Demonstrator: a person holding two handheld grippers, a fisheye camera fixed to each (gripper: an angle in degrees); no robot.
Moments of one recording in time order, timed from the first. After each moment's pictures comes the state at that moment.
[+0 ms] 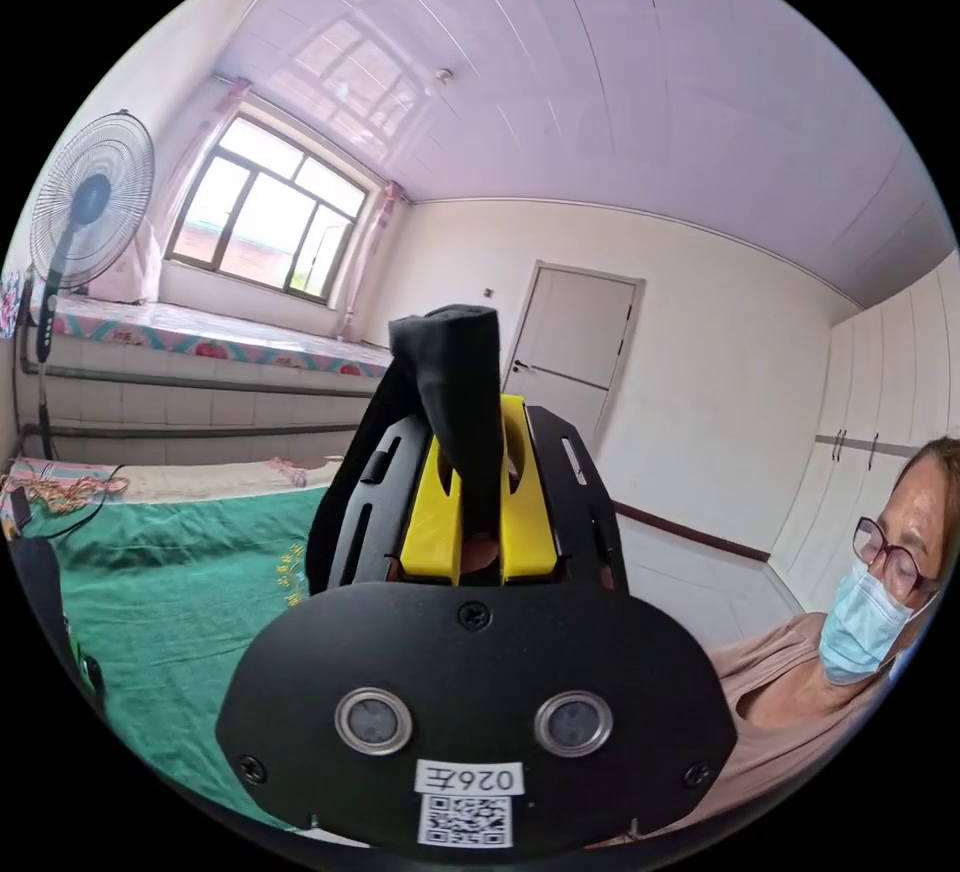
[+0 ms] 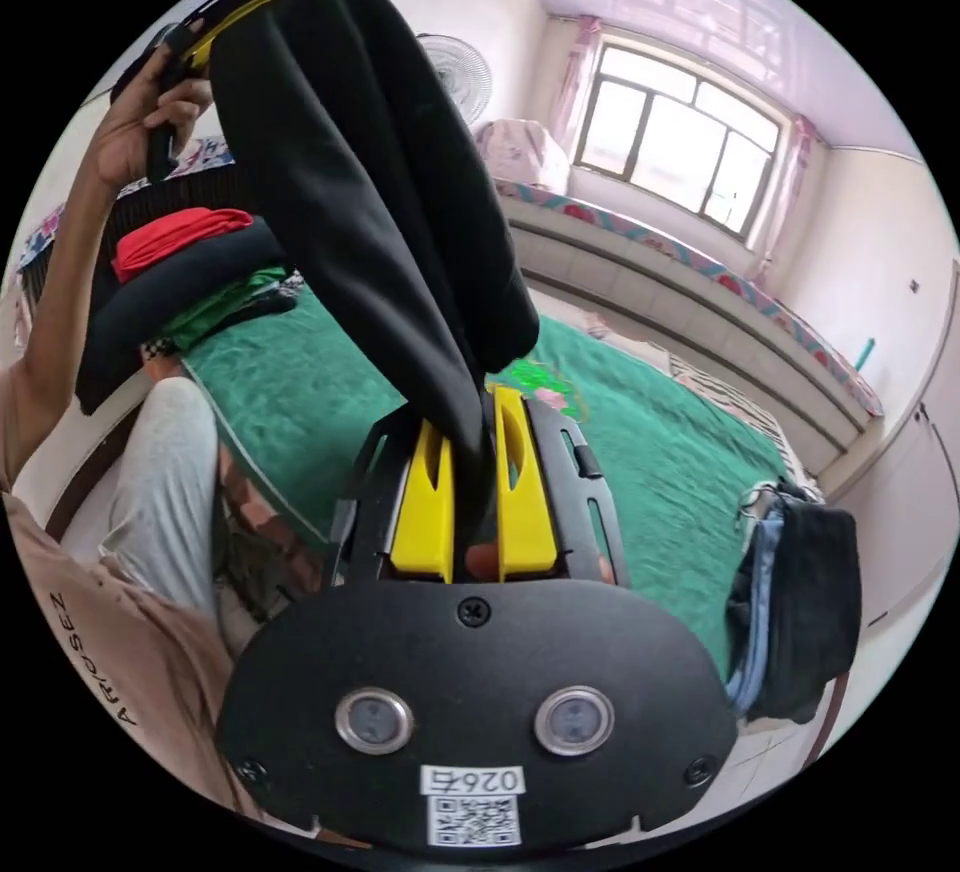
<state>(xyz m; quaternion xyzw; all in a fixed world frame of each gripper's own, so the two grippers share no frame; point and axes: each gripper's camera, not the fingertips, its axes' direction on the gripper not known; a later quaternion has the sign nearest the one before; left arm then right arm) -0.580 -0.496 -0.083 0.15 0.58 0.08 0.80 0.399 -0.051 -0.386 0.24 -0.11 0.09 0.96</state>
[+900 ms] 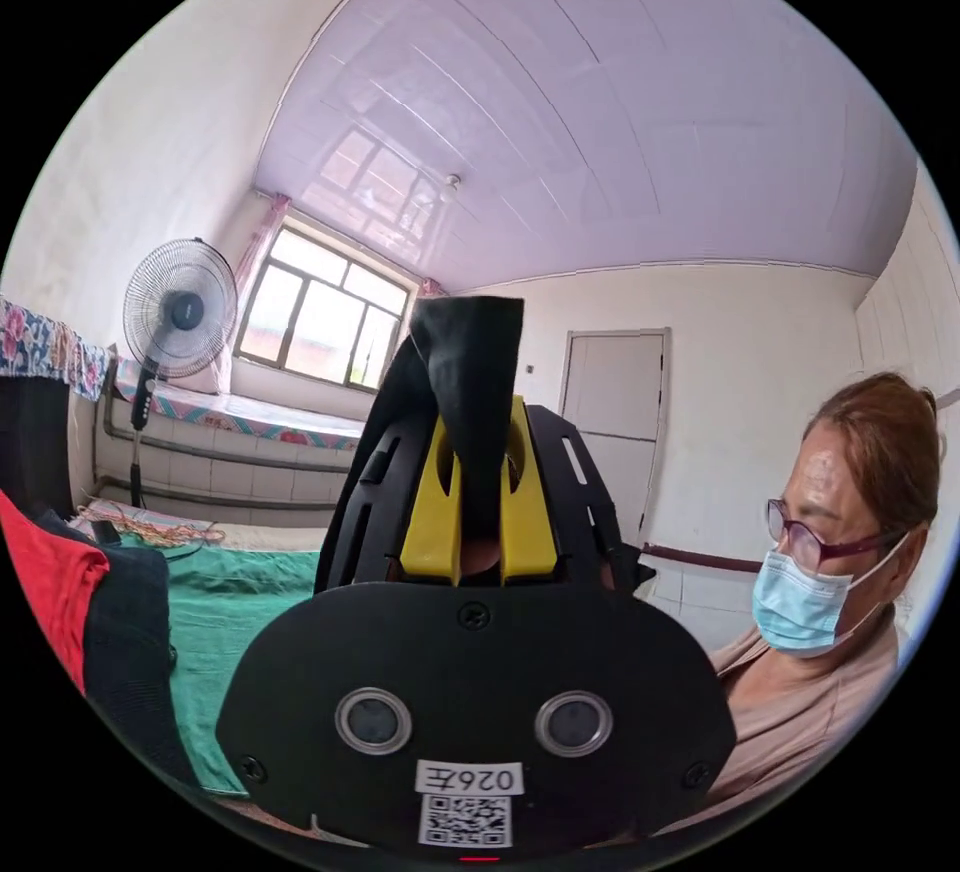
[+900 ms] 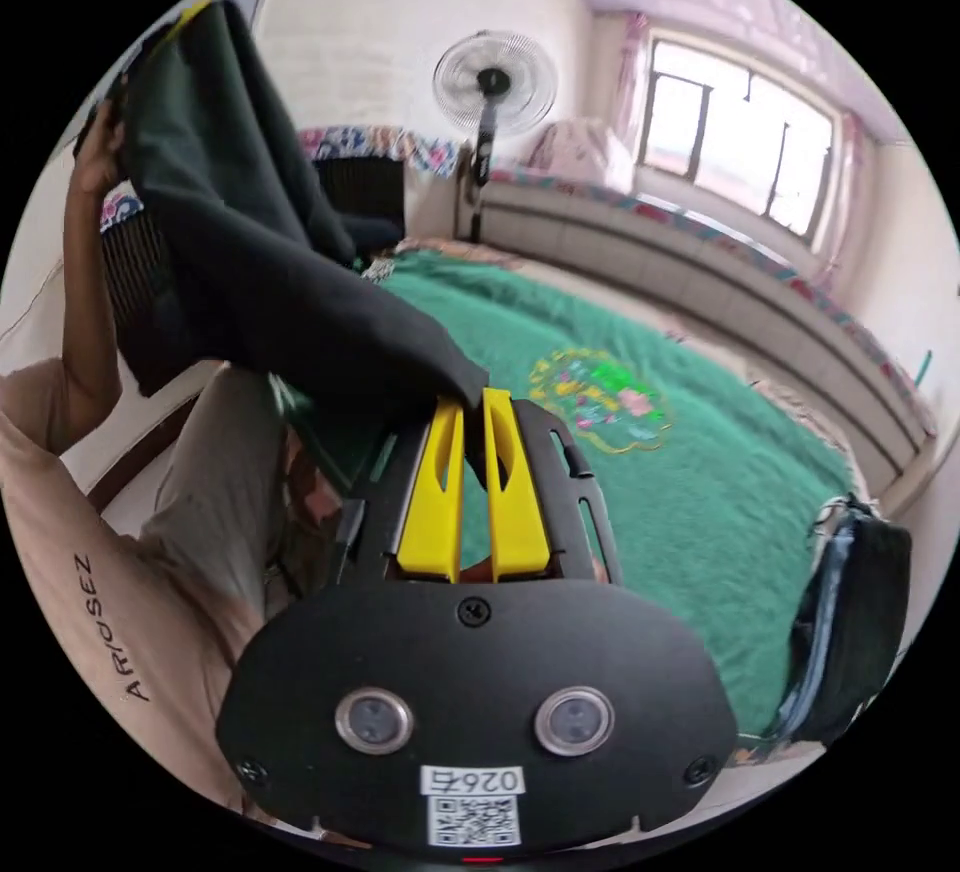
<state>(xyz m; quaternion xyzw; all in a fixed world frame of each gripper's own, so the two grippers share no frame) -0.767 -0.200 -0.257 0.29 0.50 0.03 0.82 0.350 -0.159 -0.390 0.26 -0.20 0.05 0.94</state>
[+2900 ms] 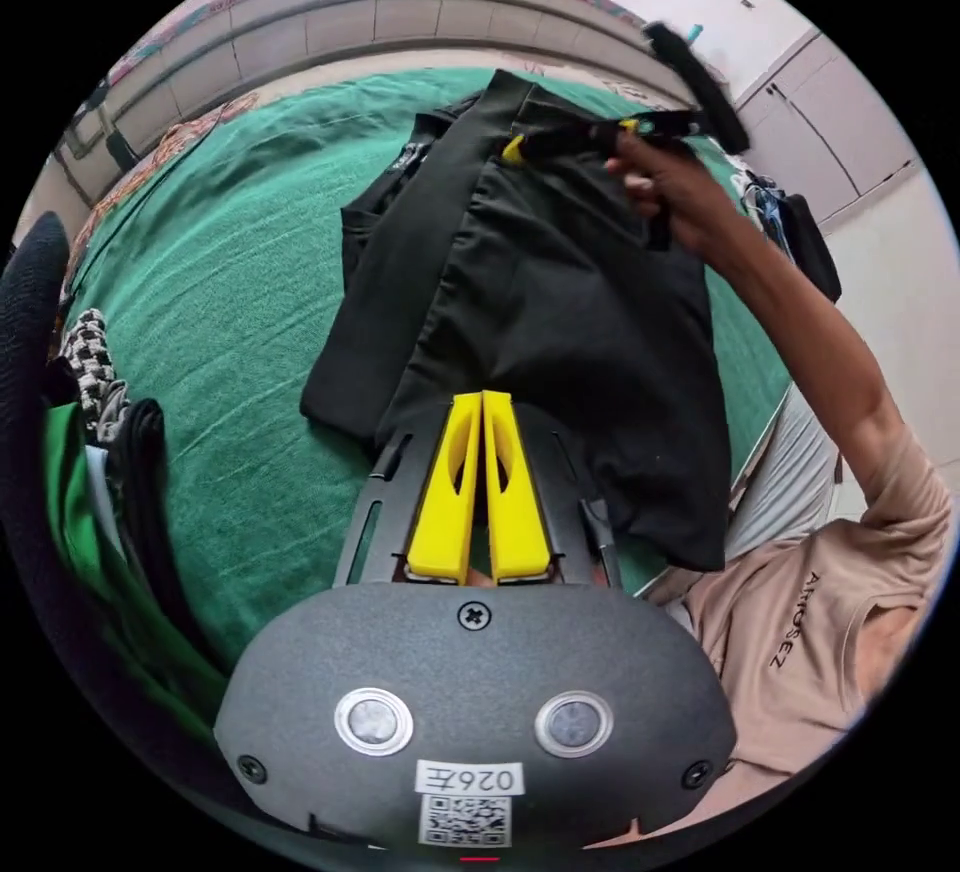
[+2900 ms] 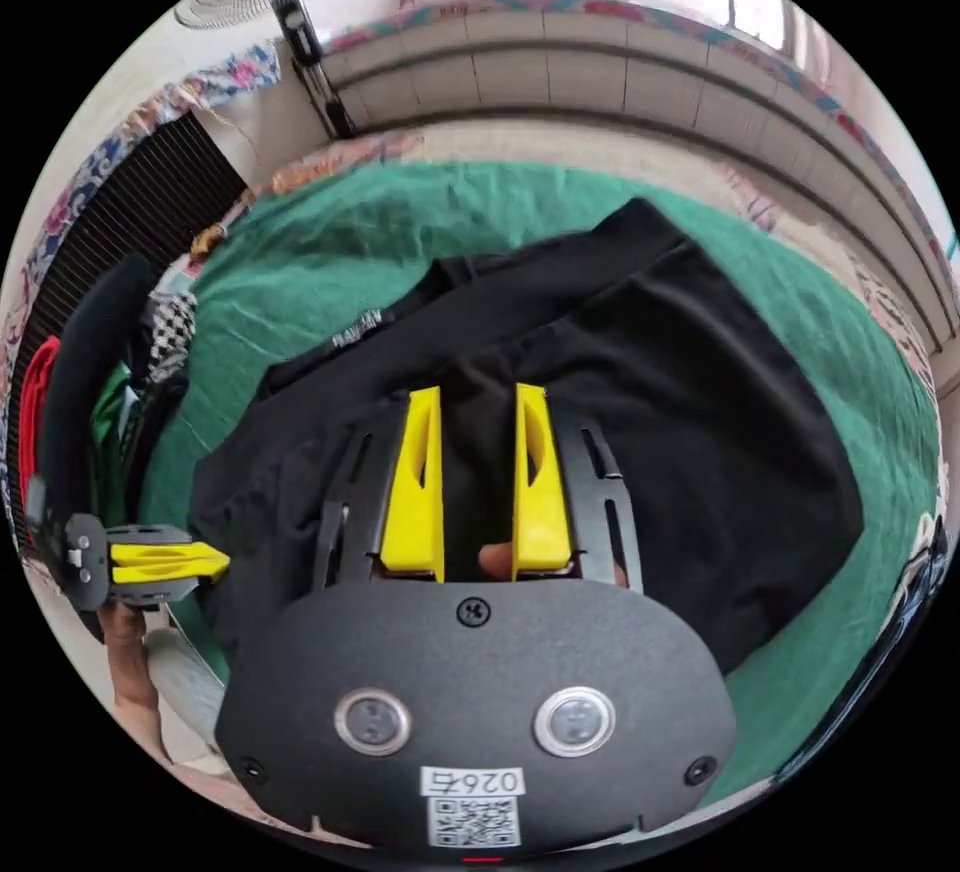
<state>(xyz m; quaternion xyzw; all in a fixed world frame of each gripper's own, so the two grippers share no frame) -0.282 -0.133 0.105 -0.36 0.29 0.21 0.86 0.288 -0.366 0.026 0.00 -0.26 0.16 0.95</state>
